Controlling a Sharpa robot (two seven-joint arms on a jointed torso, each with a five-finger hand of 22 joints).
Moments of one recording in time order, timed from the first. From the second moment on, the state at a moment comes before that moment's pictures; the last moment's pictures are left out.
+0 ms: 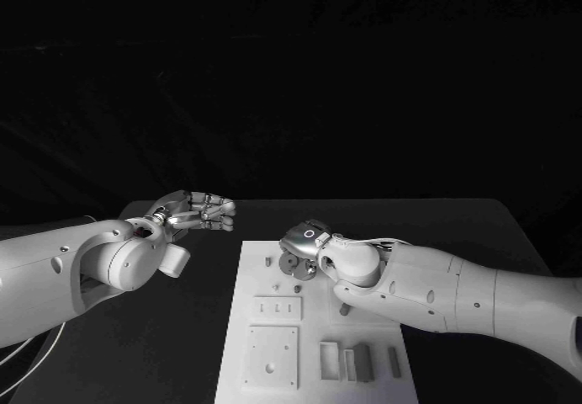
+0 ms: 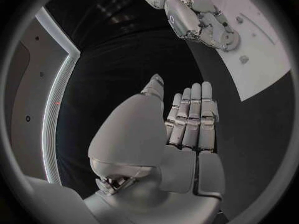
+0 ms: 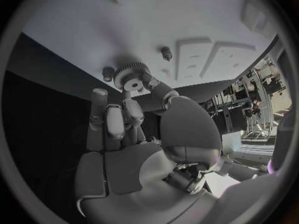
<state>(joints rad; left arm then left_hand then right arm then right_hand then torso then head) 1.42 -0.91 -0.23 1.47 -0.07 -0.24 0.21 1.53 -0.09 0.06 0.29 0.05 0.73 0.19 0.29 0.47 1.00 0.18 0.12 0.07 0.91 0.14 0.36 0.57 0.05 0.90 0.04 0.14 0.76 1.22 -0.42 -0.17 1.22 -1.99 -0.25 -0.25 1.08 -0.14 0.61 -0.23 0.13 0.94 0.12 0.35 0.44 1.29 -0.01 1.22 1.13 1.28 -0.08 1.53 1.05 0.25 1.07 0.00 0.93 1.31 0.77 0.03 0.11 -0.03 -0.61</state>
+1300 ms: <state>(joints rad) 1.42 -0.90 -0.23 1.46 -0.08 -0.24 0.21 1.53 -0.09 0.06 0.29 0.05 0.73 0.19 0.29 0.47 1.00 0.18 0.12 0.07 0.91 0.14 0.35 0.57 0.06 0.90 0.04 0.14 0.76 1.22 -0.40 -0.17 1.18 -1.99 -0.24 -0.24 1.08 -0.14 0.61 -0.23 0.13 0.96 0.11 0.34 0.44 1.29 0.00 1.22 1.13 1.28 -0.08 1.53 1.05 0.25 1.07 0.00 0.93 1.31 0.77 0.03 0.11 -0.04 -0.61</state>
